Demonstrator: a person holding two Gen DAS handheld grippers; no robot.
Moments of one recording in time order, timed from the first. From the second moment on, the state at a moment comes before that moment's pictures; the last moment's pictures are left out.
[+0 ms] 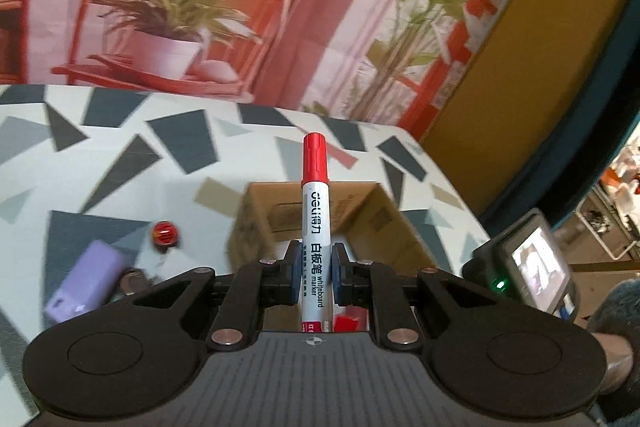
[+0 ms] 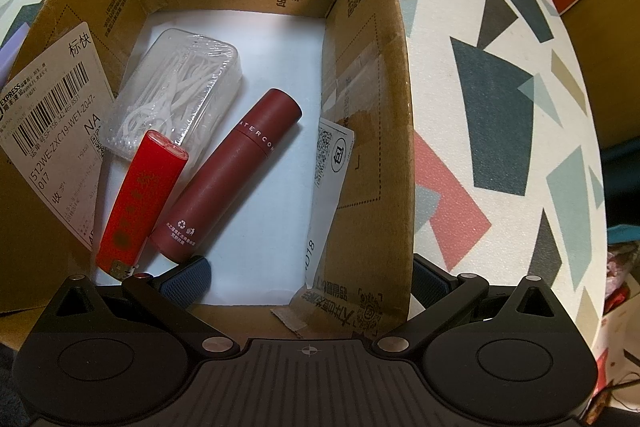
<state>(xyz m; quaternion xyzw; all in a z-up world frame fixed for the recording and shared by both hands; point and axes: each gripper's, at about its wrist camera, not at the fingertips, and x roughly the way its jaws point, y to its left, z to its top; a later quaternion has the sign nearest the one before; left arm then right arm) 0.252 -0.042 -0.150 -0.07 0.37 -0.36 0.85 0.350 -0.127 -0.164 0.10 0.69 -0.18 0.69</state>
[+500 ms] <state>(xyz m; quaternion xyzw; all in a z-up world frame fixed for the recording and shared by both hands) 0.266 -0.083 -0.175 -0.04 0.40 -0.39 0.83 0.350 -0.127 -0.164 0.10 0.69 -0.18 0.69</state>
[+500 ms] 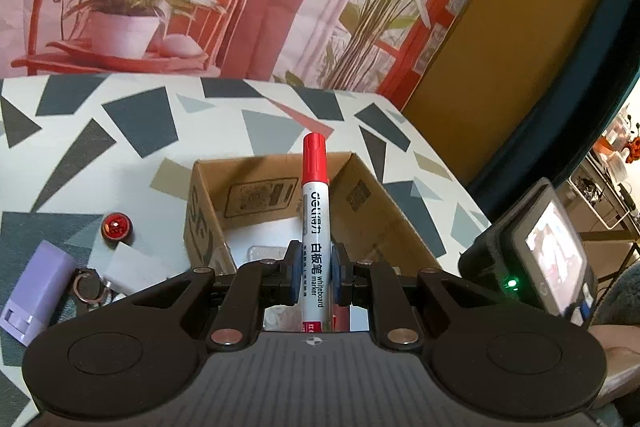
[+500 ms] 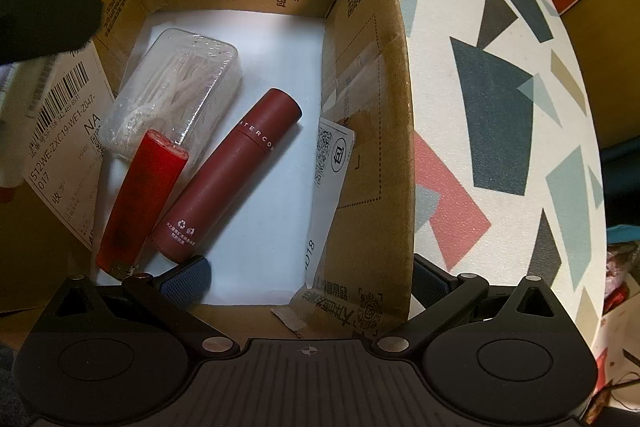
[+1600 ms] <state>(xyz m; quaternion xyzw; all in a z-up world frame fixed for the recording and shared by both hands) 0.276 0.016 -0.183 -0.05 0.42 -0.27 0.87 0.349 -0.127 -0.164 0.10 0.69 -0.18 0.69</state>
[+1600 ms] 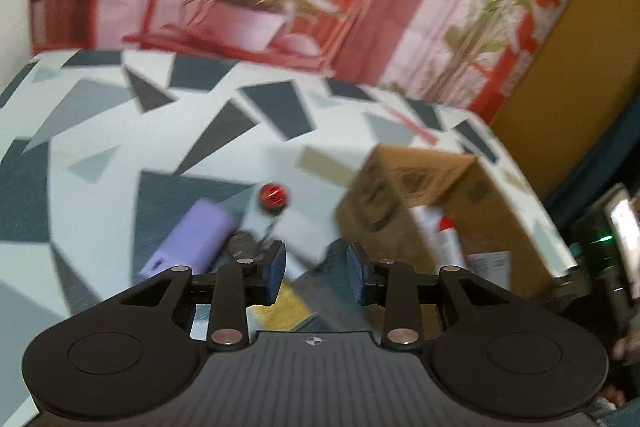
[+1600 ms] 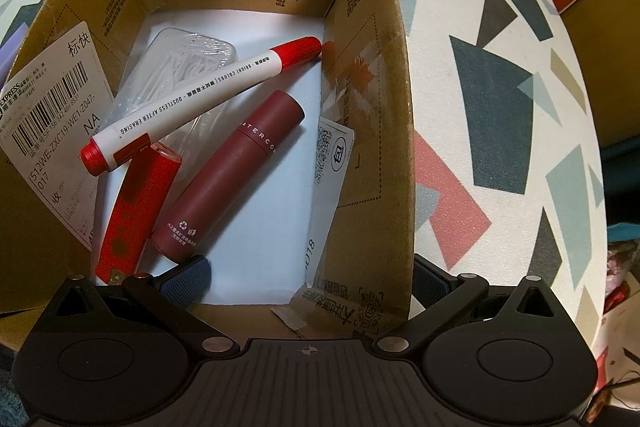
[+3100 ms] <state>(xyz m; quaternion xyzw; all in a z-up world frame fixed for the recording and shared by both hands) 0.261 -0.006 -0.226 0.04 0.47 -0.25 0.84 0.350 -0.125 -0.165 0.10 0.69 -0.18 0.69</state>
